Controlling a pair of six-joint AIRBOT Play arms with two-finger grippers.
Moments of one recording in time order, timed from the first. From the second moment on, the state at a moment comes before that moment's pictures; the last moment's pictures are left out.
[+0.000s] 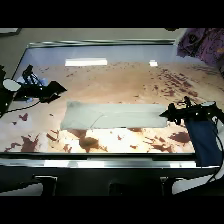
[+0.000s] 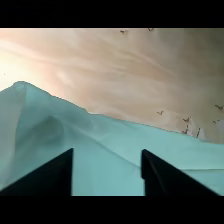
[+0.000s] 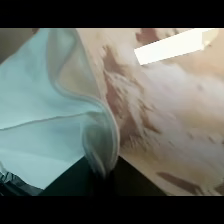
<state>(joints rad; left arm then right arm) 0.08 -1.43 1.26 0.93 -0.96 -1.58 -0.42 -1.75 1.15 -0.76 1.23 1.31</state>
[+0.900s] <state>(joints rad) -0.72 -1.95 1.62 0.36 -0.58 -1.58 -0.40 -1.27 1.51 -0.95 1.49 1.71</state>
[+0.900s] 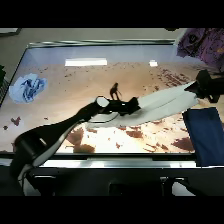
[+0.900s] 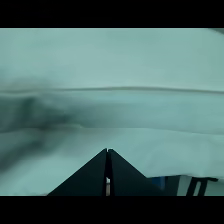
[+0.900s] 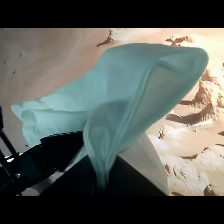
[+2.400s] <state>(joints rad) -0.38 -1.63 1.98 1.38 -1.41 -1.83 0.10 -1.24 1.52 -1.09 1.23 2.14</state>
